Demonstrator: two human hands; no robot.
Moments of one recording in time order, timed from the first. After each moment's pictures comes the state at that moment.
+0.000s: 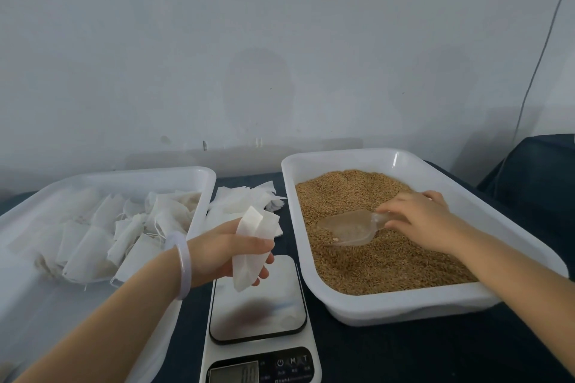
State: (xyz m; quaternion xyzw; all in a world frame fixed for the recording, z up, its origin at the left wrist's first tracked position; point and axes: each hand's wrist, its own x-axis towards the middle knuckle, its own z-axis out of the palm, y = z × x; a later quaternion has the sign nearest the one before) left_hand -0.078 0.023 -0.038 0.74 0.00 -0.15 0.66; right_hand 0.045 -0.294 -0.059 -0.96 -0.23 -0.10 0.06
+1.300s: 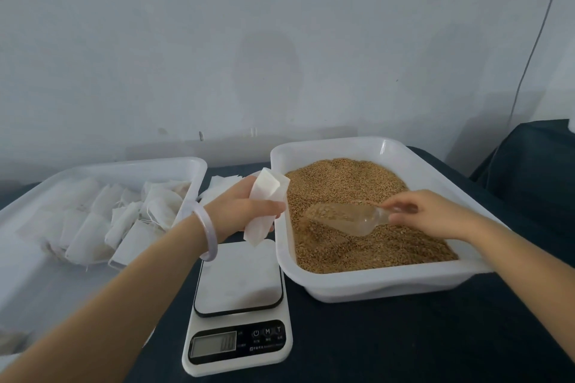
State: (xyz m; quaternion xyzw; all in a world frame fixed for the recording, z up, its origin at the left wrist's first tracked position) left_hand -0.066 -0.024 -0.009 0.77 -0.03 -0.06 0.64; right_hand 0.033 -0.338 -0.047 -0.94 -0.23 0.08 0.25
